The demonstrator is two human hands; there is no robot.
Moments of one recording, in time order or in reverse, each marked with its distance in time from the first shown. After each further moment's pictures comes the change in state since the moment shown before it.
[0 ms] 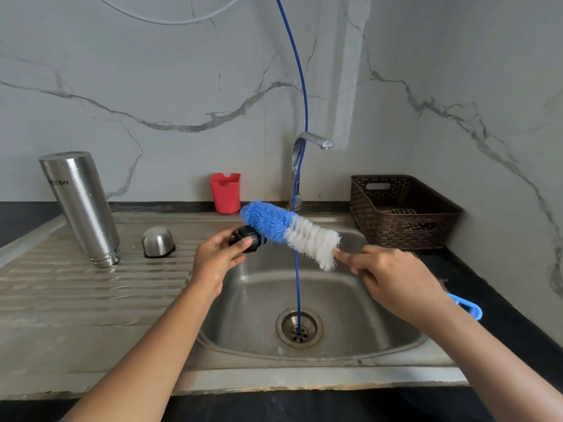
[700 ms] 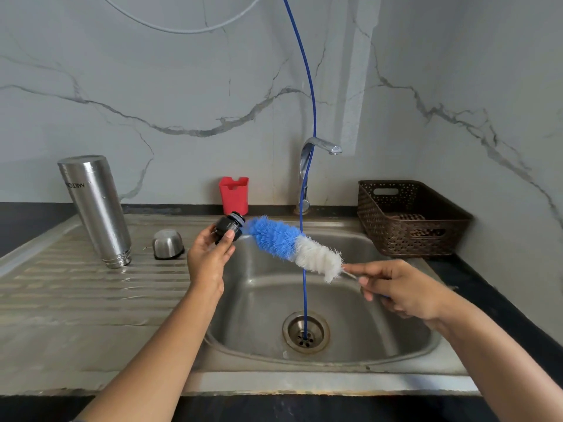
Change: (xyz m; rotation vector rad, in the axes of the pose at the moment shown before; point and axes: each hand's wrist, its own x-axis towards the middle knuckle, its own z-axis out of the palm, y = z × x) left_hand 0.010 0.000 -0.014 -0.250 0.224 0.130; right_hand 0.004 0.008 0.006 1.063 -0.323 0.414
